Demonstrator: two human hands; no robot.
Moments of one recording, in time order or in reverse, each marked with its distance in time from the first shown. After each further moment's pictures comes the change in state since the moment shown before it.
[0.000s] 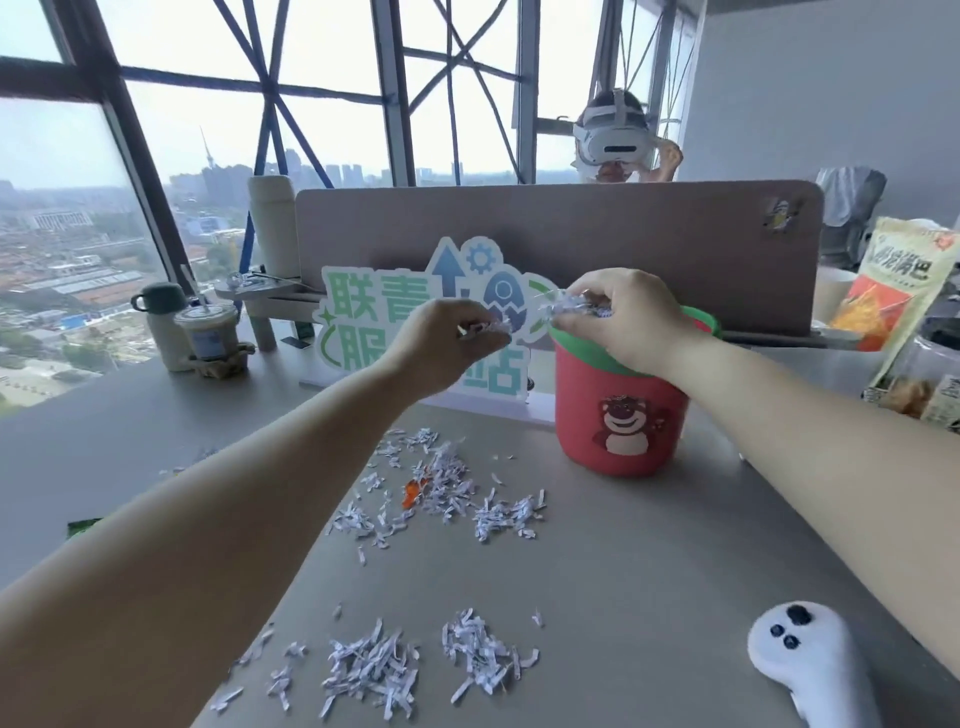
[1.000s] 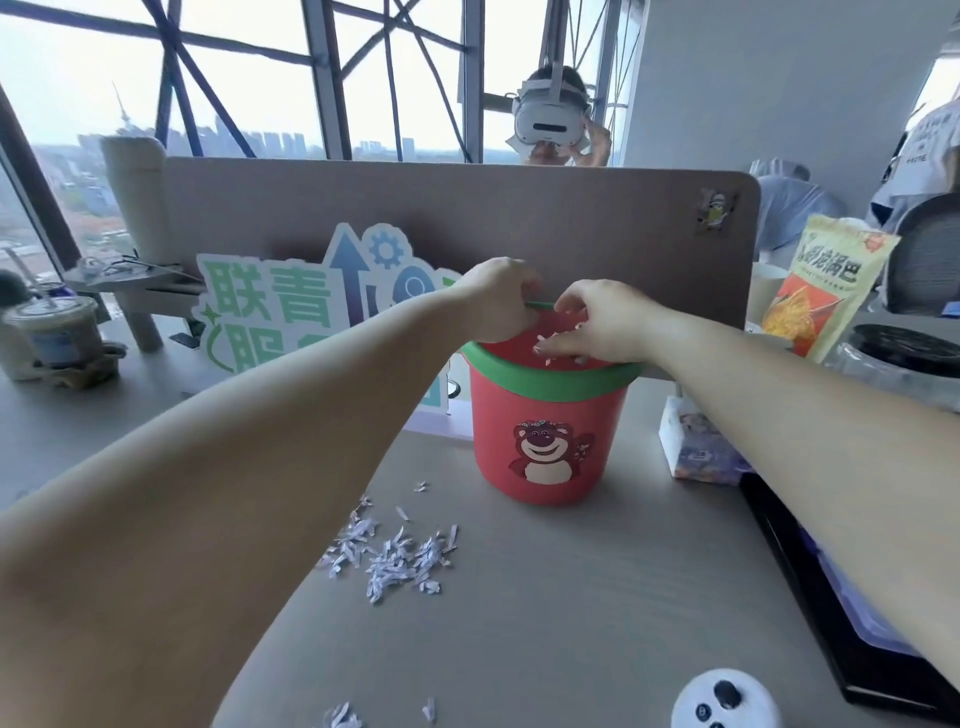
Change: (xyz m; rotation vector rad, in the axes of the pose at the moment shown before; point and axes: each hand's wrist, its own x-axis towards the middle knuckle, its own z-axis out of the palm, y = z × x) left_hand 0.116 0.070 0.090 0.237 -0.263 0.047; right_hand 0.043 0.100 -0.023 -0.201 -0.298 0.361
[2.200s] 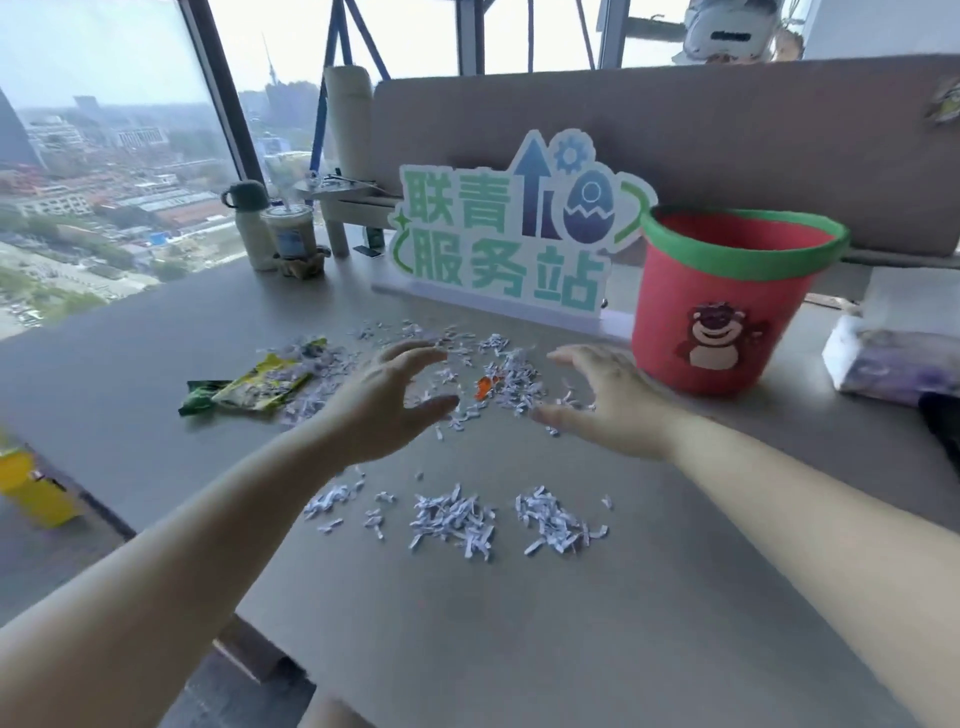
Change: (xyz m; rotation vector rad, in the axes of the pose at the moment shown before) left_hand -0.309 -0.147 -0.004 0.003 0.018 -0.292; right_hand -0.139 -0.093 0.161 0.109 -0.210 -0.369
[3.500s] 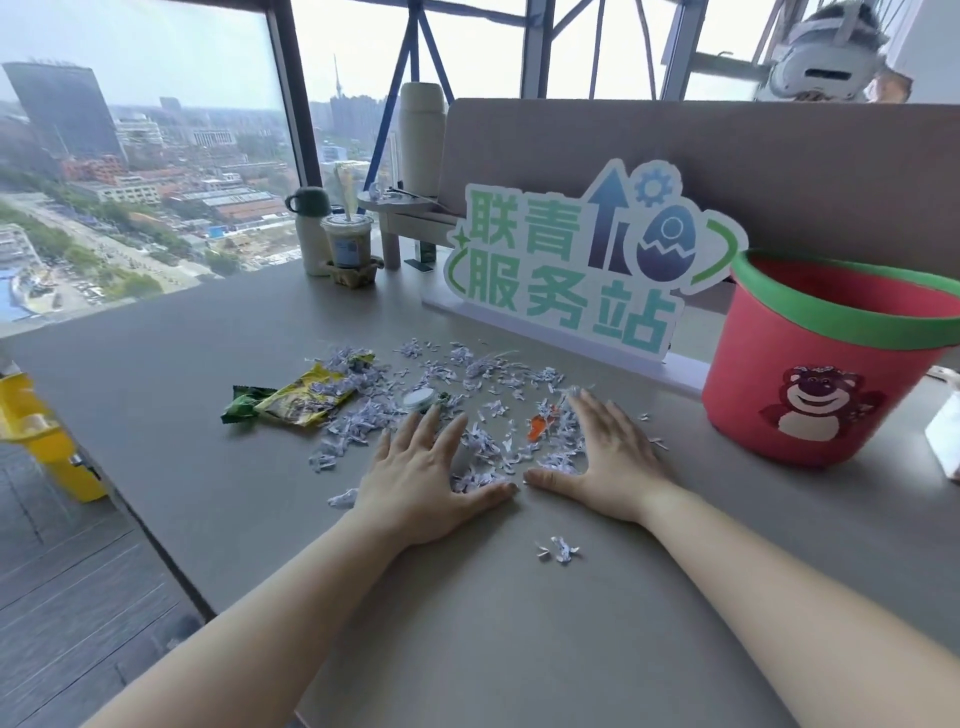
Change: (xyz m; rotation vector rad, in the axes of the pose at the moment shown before) left_hand -0.001 -0.043 0.060 0.187 -0.111 -0.307; right_hand 0.065 0.015 0.073 -0.166 -0.074 0.117
